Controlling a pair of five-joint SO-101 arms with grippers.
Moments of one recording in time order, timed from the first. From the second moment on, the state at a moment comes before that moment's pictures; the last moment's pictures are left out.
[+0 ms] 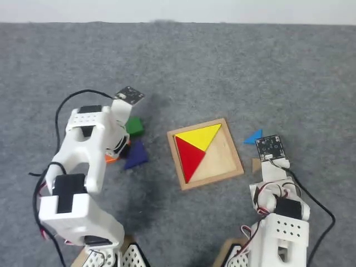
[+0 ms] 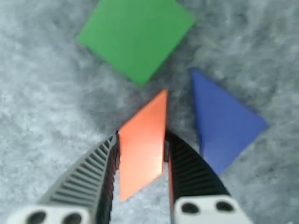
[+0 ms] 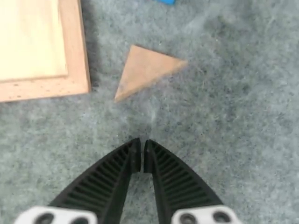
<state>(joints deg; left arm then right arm) -11.3 9.8 29.8 63.9 -31.3 9.0 -72.6 88.8 56.7 22.5</state>
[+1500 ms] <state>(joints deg) 32.7 35.2 -16.8 78.0 40.6 9.0 -72.6 88.8 56.7 22.5</state>
